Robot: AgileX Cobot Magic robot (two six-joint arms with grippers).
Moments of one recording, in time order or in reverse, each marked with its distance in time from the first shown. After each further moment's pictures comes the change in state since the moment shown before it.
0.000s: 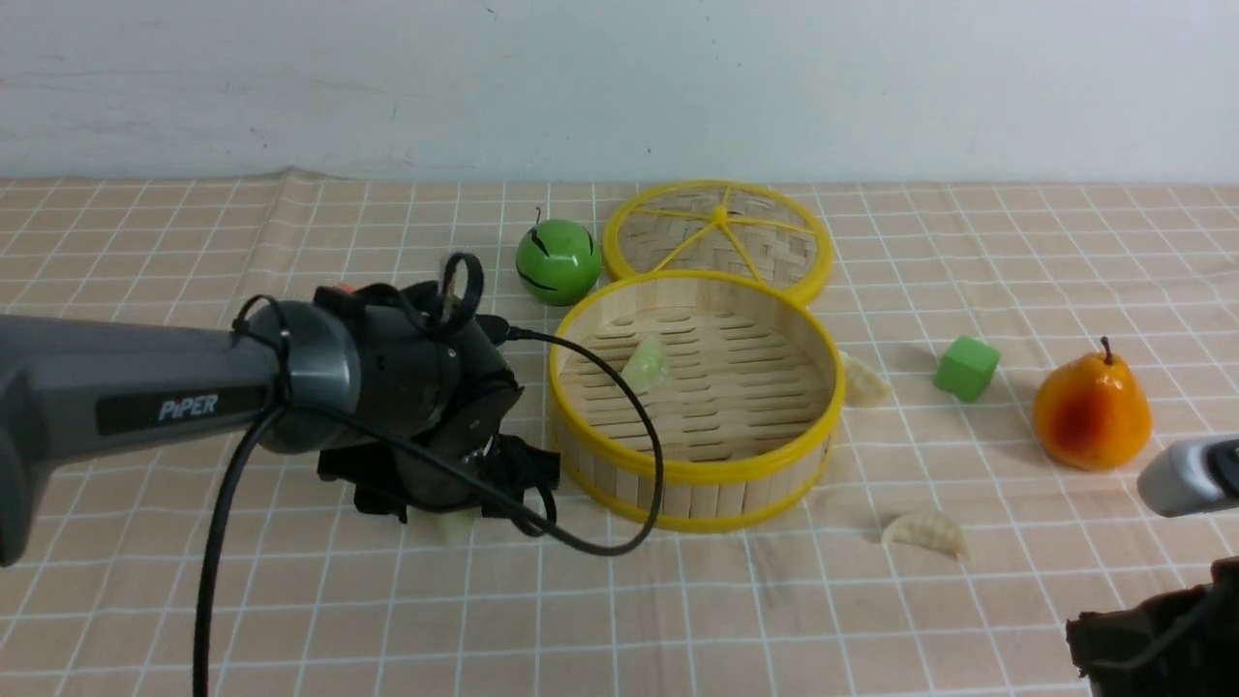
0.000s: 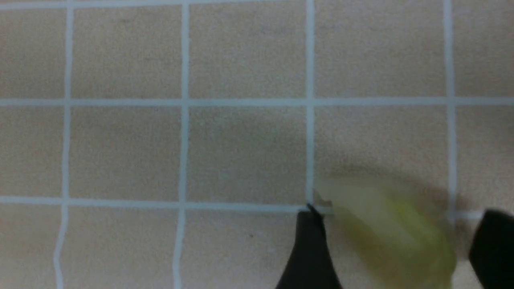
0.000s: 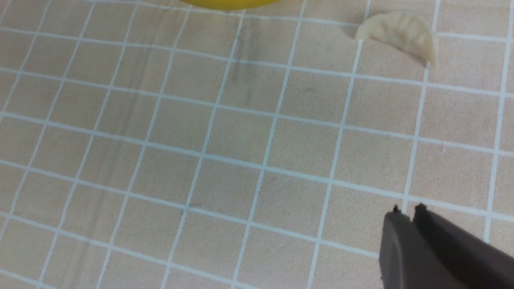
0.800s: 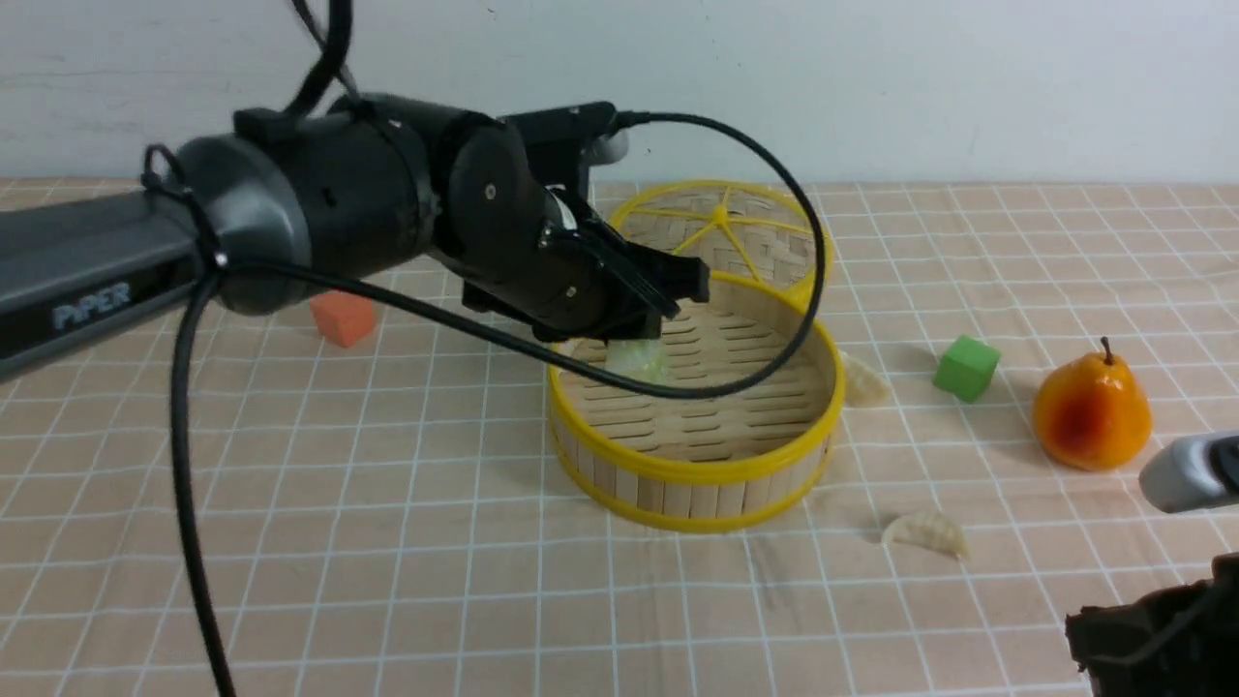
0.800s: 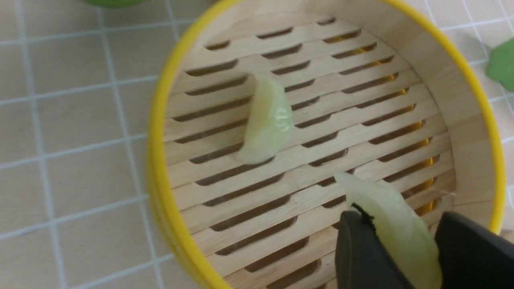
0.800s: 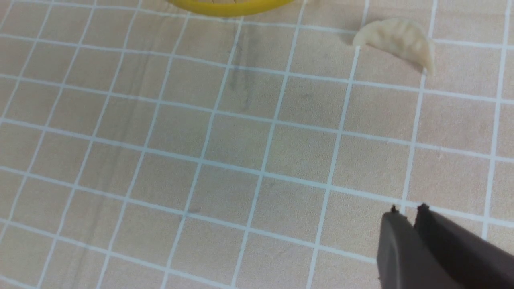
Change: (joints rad) right arm 0.000 0.000 0.000 -0.001 -0.011 0.000; left arm -0.001 -0.054 -0.277 -0.713 -0.141 0.713
